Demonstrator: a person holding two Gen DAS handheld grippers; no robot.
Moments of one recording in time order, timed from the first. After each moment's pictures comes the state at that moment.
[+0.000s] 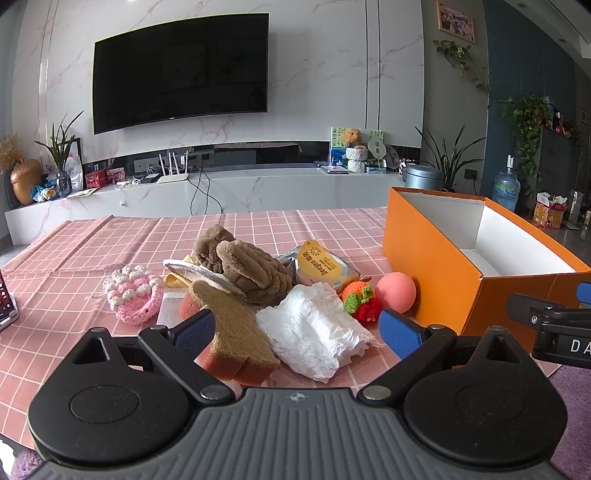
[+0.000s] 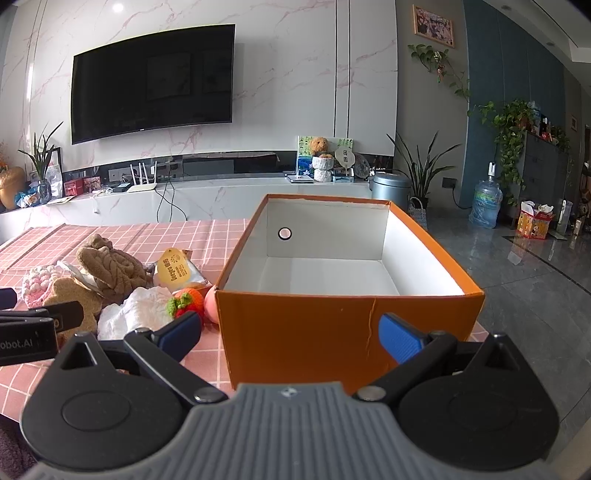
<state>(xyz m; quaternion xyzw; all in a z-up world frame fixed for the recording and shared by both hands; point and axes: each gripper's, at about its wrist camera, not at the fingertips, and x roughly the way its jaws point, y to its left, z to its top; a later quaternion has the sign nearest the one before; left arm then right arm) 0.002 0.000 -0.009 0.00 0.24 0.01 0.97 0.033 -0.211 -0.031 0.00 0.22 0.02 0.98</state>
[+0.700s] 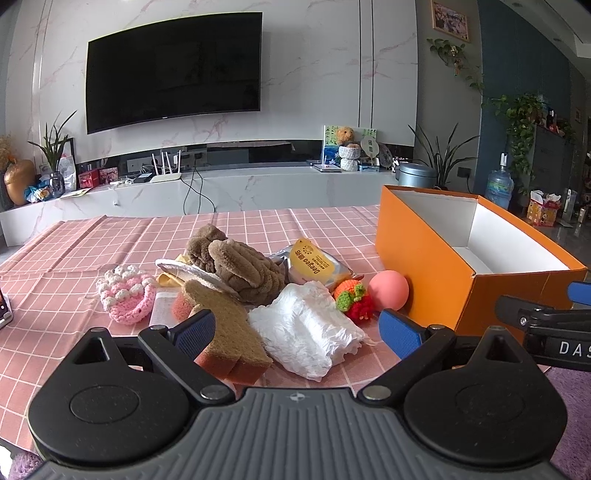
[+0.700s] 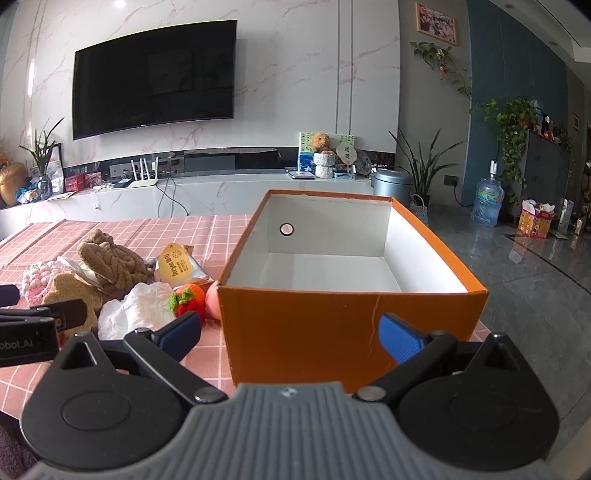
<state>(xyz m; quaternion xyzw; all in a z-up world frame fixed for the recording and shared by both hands) 0.002 -0.002 -0.009 0.00 0.24 0.00 0.97 0.034 -0.209 -0.032 0.00 0.23 0.02 0.97</state>
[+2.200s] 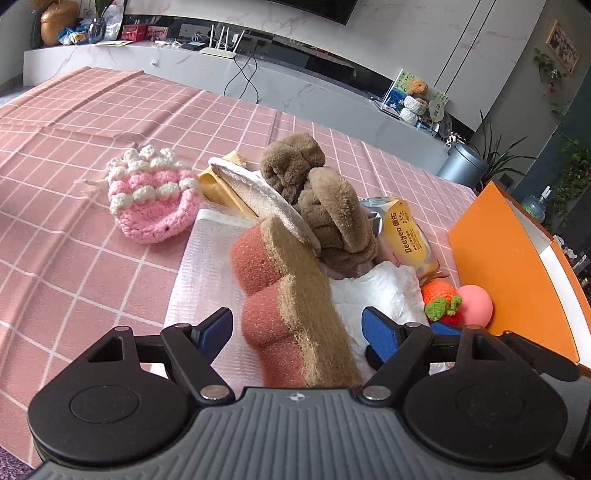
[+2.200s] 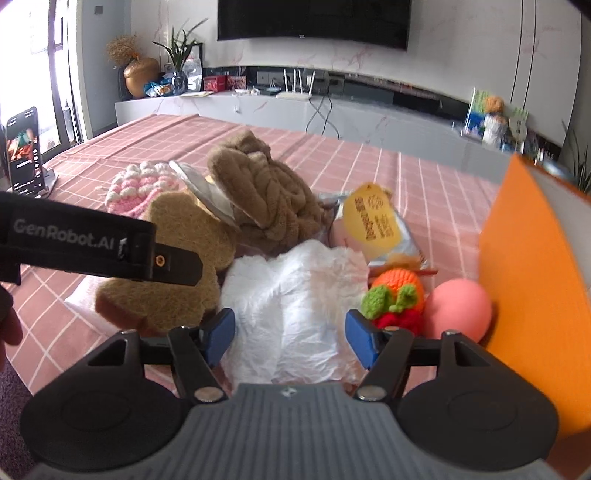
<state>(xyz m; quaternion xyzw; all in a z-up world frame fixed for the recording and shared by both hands) 0.084 0.108 -0.044 -0.19 0.38 0.03 0.90 0.153 -0.078 -0.089 -0.09 0.34 0.26 0.90</state>
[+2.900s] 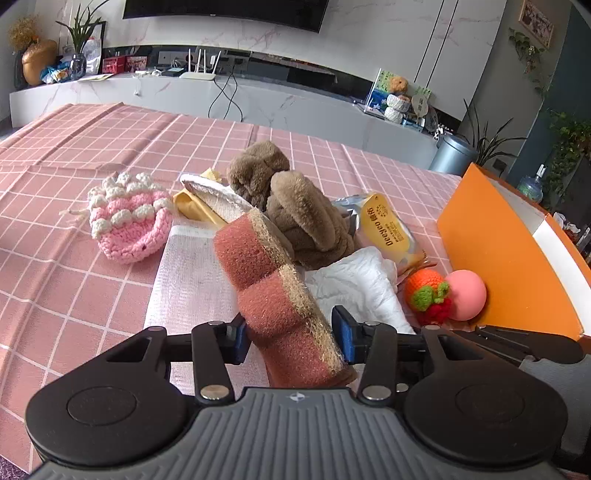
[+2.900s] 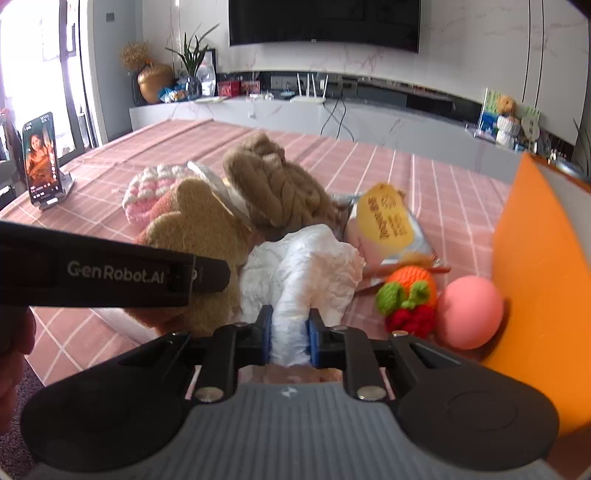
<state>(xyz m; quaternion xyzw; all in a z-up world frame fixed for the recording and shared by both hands) 0.086 0.080 -0.043 -0.13 0.37 0.02 0.92 0.140 -0.085 -0.084 -0.09 0.32 0.28 0.90</state>
